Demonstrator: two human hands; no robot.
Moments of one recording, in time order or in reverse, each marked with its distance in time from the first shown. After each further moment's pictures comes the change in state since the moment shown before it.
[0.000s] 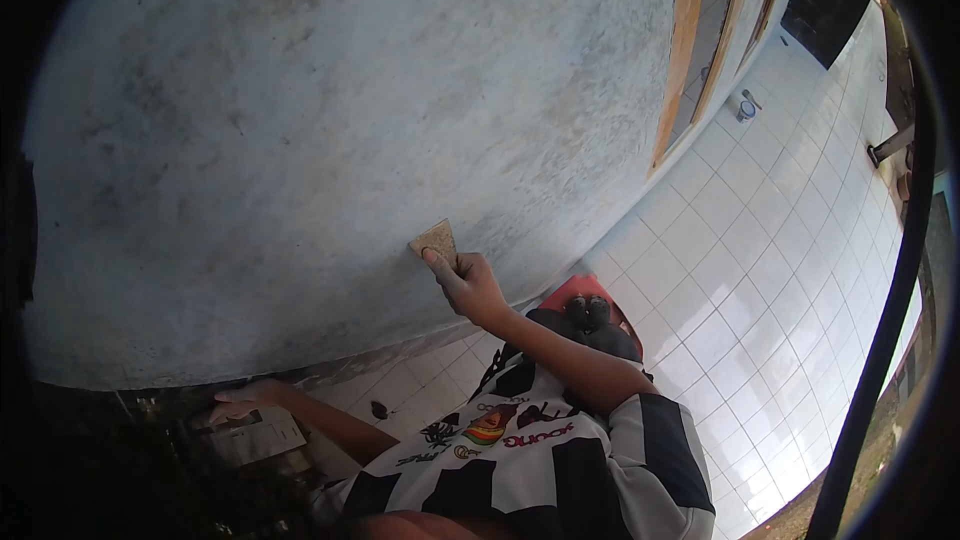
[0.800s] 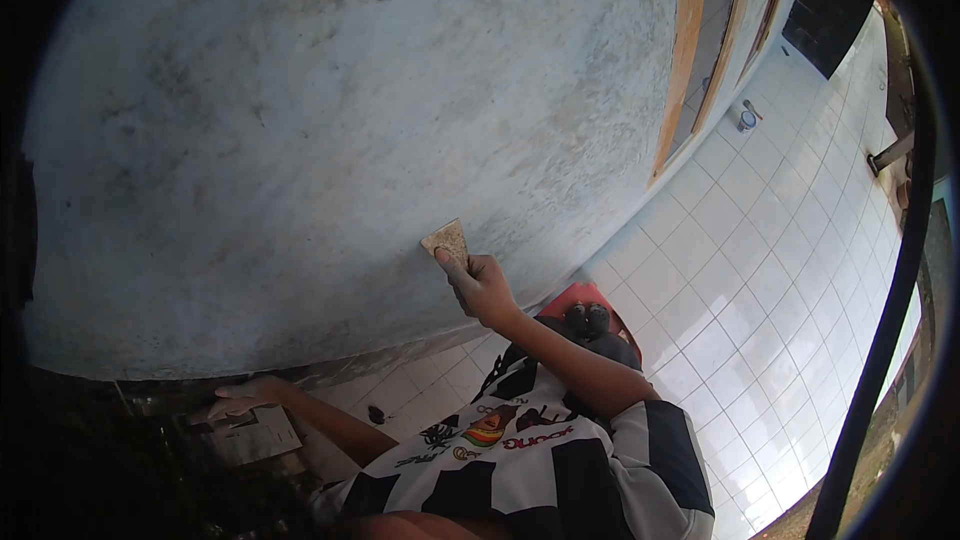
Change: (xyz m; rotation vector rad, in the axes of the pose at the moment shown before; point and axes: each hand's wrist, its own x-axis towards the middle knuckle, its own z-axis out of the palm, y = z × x) left_hand -0.004 0.015 0.000 -0.013 -0.012 0.016; right_hand -0.004 -0.015 -0.004 -0.003 -0.010 0.015
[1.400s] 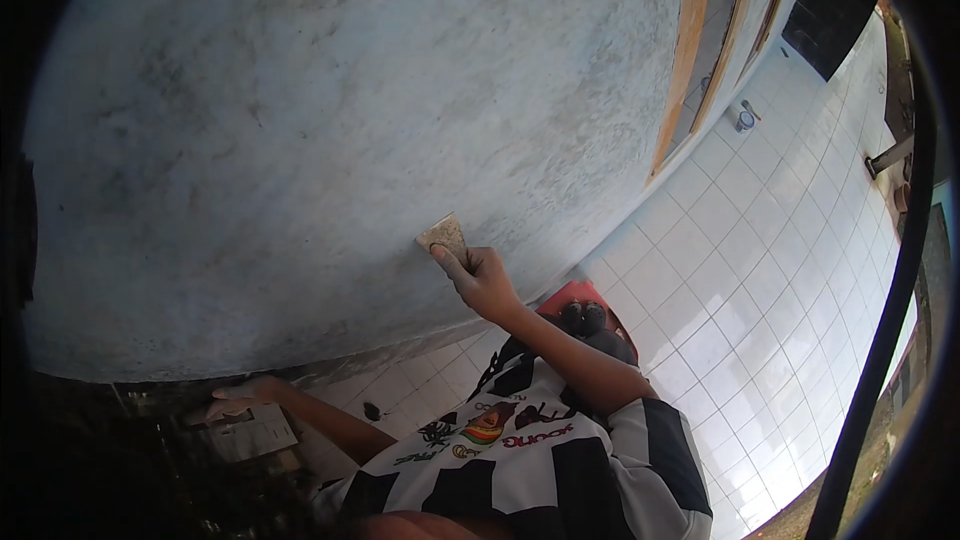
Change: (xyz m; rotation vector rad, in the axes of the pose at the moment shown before) left_hand 0.005 -0.016 -0.002 0.037 0.002 0.035; right_hand 0.008 0.008 -0.011 -0.200 0.030 -0.195
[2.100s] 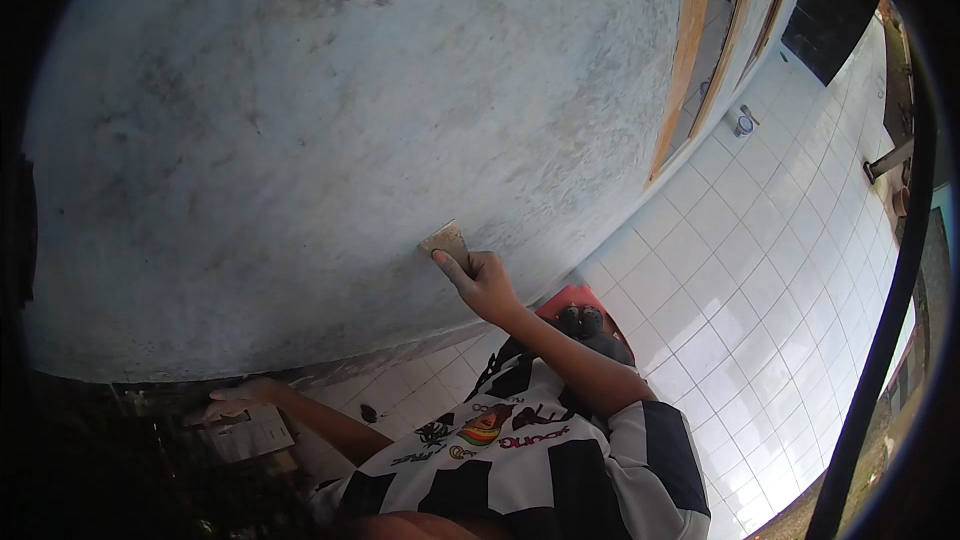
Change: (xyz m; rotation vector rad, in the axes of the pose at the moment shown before) left_hand -0.001 0.008 0.001 -0.073 0.009 -0.063; right_hand 0.006 -0.004 -0.004 -0.121 0.016 -0.023
